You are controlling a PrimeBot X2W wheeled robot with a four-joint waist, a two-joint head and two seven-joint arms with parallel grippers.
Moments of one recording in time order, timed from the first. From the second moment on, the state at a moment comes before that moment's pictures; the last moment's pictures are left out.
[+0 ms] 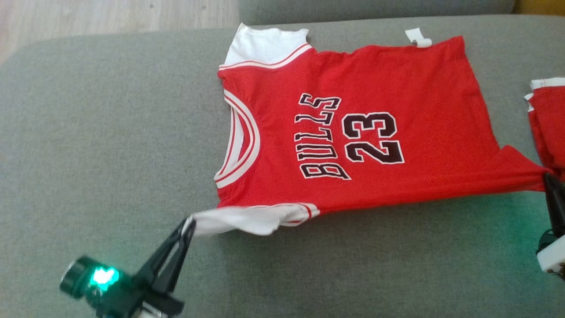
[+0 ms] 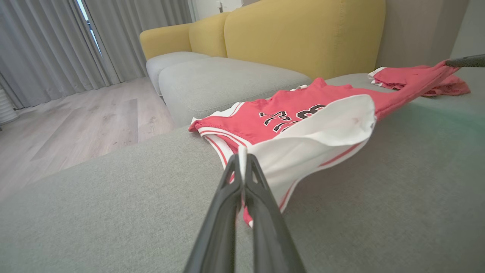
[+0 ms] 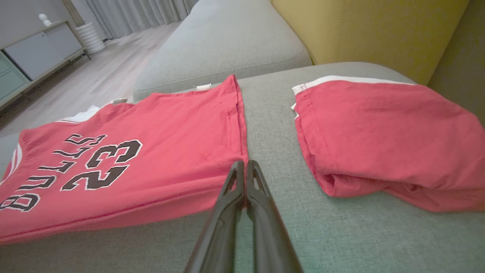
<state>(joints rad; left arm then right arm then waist) 0.04 0.52 -0.53 -0.08 -0.27 0.05 -0.24 0.01 -0.46 -0.03 0.21 0.63 0.13 0.03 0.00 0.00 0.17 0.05</state>
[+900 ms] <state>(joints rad) -0.56 0.38 -0.56 0.30 -0.17 -0.04 -0.25 -0.36 -0.39 -0.01 0.39 0.51 0.13 0.08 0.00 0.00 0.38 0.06</state>
